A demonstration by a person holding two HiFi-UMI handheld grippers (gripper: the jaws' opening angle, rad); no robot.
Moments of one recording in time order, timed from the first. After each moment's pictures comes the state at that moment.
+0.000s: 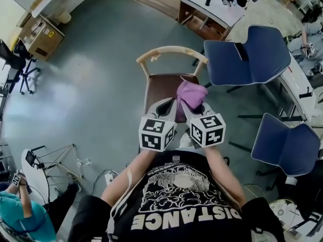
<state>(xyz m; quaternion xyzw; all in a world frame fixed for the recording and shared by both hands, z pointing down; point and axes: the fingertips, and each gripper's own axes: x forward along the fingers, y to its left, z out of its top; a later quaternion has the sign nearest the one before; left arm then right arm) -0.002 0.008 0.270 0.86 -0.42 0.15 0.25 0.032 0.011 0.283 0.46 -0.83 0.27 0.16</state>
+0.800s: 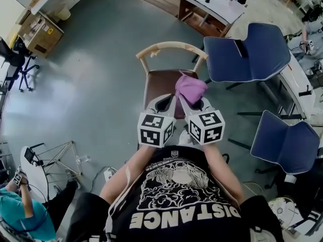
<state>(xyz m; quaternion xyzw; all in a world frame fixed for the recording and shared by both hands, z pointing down) -0.005 0.011 0.268 0.86 -0.42 0.15 0.26 0.026 0.010 0.271 0.47 -0.84 0.25 0.14</state>
